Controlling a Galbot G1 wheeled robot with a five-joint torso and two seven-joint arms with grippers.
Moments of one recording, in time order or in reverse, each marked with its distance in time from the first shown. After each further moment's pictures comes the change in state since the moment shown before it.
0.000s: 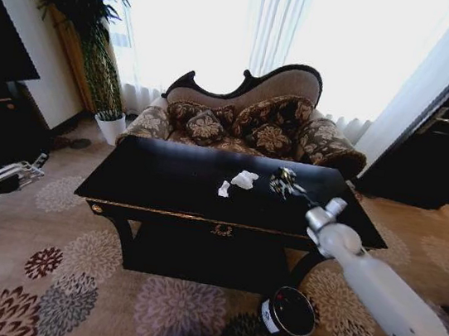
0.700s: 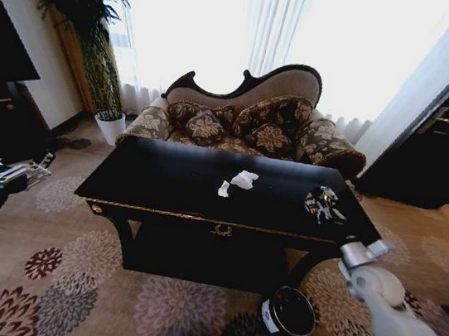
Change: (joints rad) left arm -0.032 -0.030 0.057 0.011 0.020 -0.004 0.001; right arm -0.330 0.201 0.400 0.075 -0.155 0.014 -0.041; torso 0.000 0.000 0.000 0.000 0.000
